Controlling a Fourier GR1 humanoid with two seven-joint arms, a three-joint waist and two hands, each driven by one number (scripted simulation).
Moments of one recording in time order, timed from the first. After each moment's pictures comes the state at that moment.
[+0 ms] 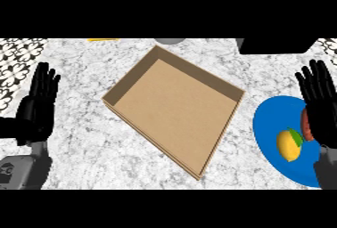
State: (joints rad) left arm -0.19 0.31 0.03 -1.47 0.22 0.22 -0.10; right arm -0.16 -0.39 -0.04 -1.55 -0.36 -0.08 -0.13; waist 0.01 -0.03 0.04
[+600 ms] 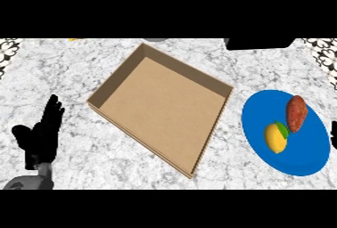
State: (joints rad) left arm -0.05 0.29 0.00 -1.37 0.16 0.27 -0.01; right arm 0.14 -0.52 -0.16 -1.58 0.06 -0.52 -0.05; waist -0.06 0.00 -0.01
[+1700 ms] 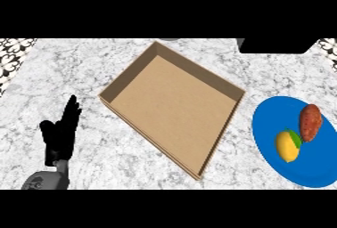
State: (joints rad) left arm -0.09 0.23 -0.05 -1.32 0.10 0.27 0.01; right arm 0.45 -0.69 -0.06 -2.32 0.56 -0.20 1.00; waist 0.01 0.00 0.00
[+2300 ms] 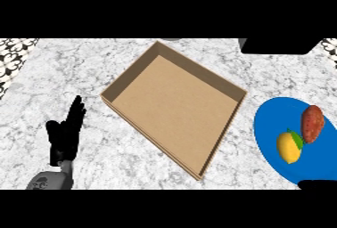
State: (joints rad) left arm -0.08 0.21 -0.06 -1.33 0.08 0.27 0.03; right arm 0.17 -0.64 0.08 -2.20 0.54 0.00 1.18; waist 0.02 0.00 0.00
